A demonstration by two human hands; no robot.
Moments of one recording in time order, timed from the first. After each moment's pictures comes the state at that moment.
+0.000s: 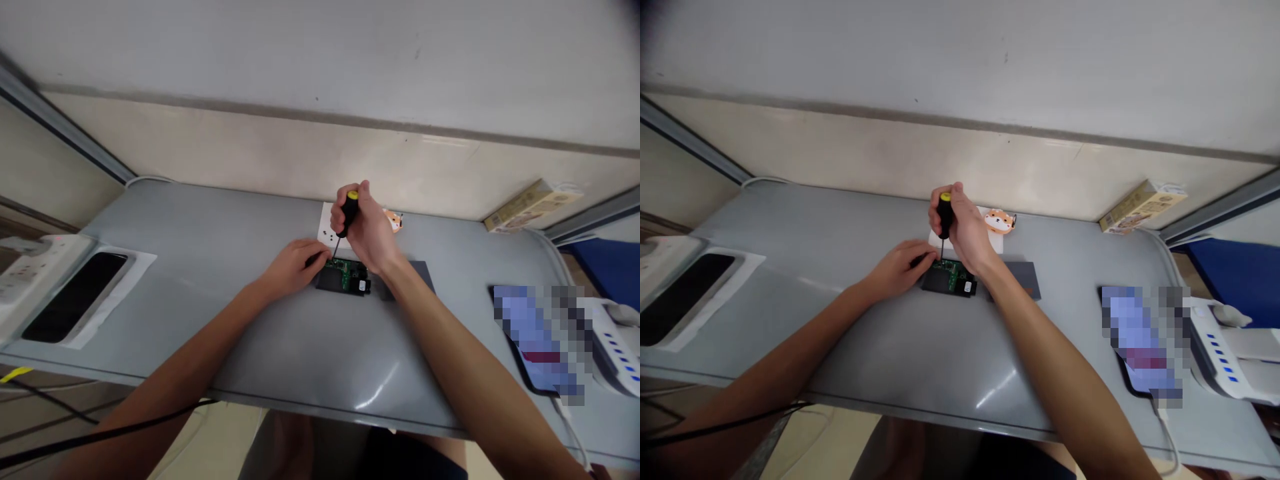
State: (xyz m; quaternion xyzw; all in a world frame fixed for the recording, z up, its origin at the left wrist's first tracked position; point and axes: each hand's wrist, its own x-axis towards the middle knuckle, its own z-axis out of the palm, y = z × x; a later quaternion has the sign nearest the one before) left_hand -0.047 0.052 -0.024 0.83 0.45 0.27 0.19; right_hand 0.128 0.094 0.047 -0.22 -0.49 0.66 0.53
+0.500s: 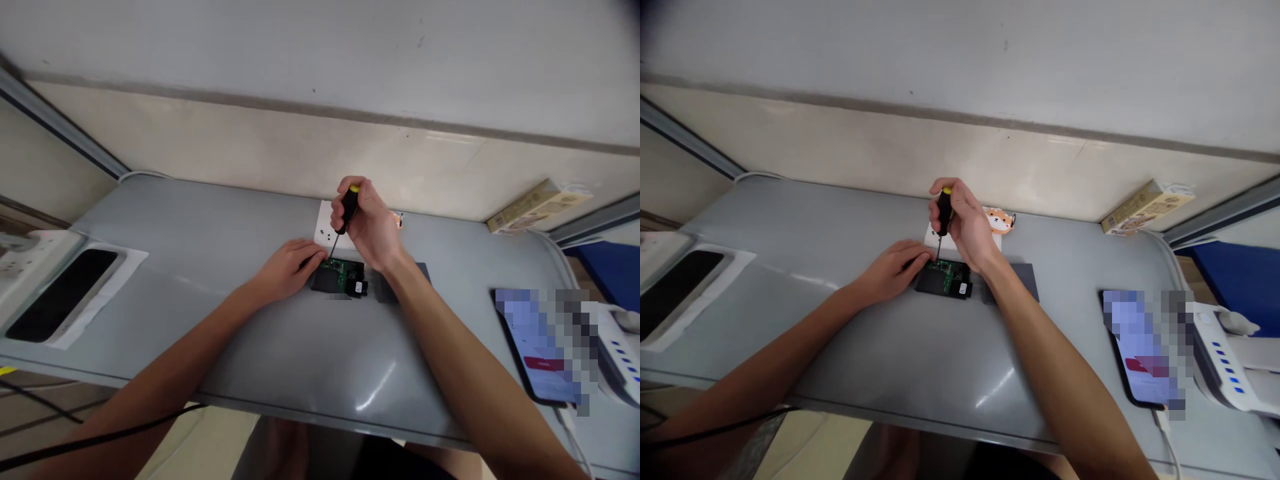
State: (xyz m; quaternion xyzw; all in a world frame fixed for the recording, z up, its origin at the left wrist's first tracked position) left_hand -0.049 0.049 -0.026 0.84 0.45 0.26 0.17; right_hand 0.140 0.100 0.044 -0.21 -0.48 0.68 0.51
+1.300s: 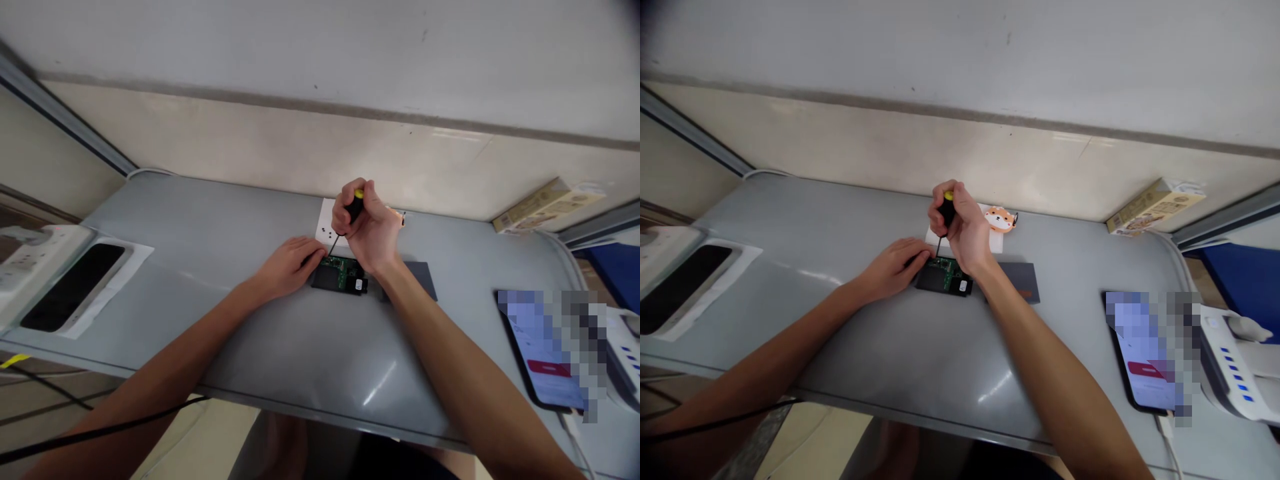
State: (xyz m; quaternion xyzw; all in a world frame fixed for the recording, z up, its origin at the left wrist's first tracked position) left_hand -0.048 0.047 -0.024 0.84 0.47 0.24 0.16; right_hand 0.133 0.094 0.042 -0.21 -0.44 0.69 0.54
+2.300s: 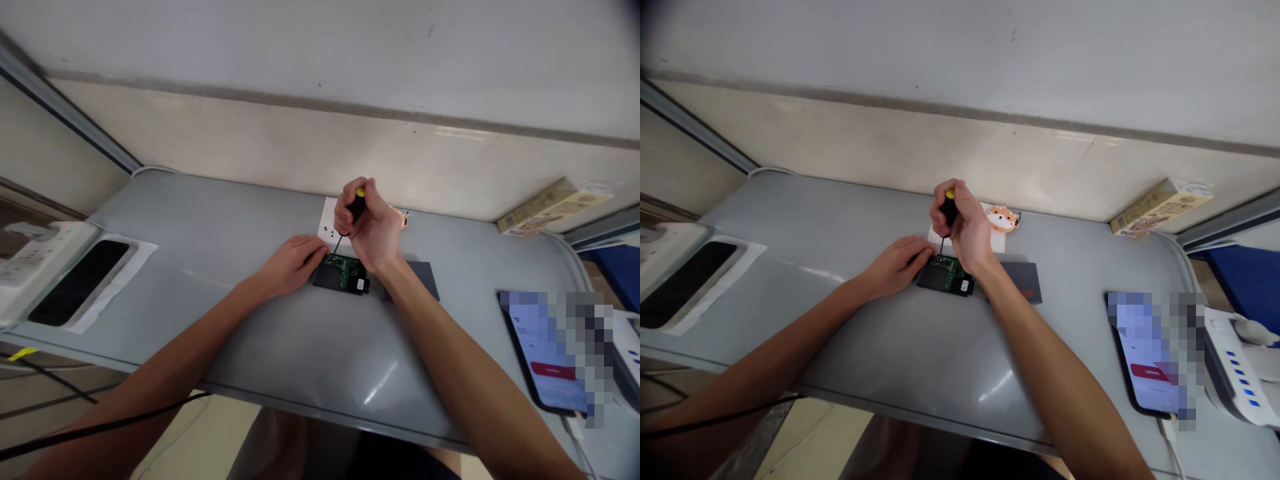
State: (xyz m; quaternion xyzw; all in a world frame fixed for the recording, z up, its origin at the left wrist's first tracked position) left_hand -0.048 0.049 -0.025 0.83 0.47 0.24 0.16; right_hand 0.132 0.093 0.045 -0.23 -0.44 0.69 0.53
